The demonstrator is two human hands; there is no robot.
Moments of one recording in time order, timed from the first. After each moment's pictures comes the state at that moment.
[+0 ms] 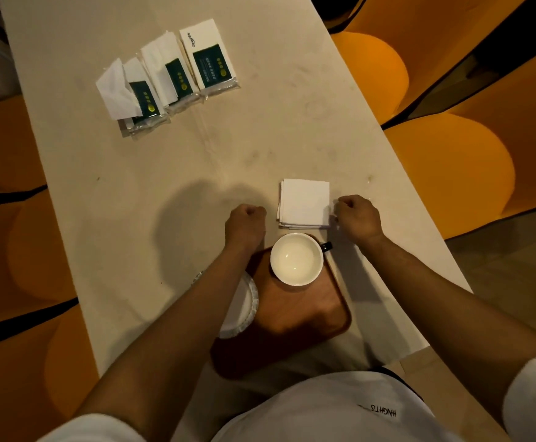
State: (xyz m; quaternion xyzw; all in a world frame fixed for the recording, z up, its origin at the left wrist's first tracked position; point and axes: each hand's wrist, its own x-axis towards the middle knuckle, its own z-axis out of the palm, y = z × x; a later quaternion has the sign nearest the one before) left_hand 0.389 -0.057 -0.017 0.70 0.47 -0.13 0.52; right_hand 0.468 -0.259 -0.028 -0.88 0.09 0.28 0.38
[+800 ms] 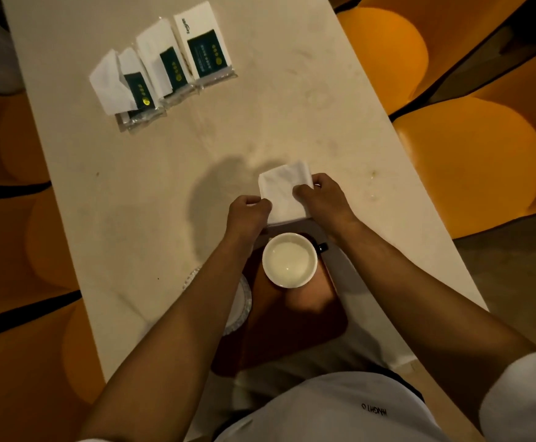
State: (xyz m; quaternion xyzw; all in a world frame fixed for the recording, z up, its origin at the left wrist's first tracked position) left_hand 0.413 -0.078 0.000 0.62 0.51 -0.12 0.58; right_hand 0.482 -0.209 -0.005 -0.76 0.10 0.35 0.53
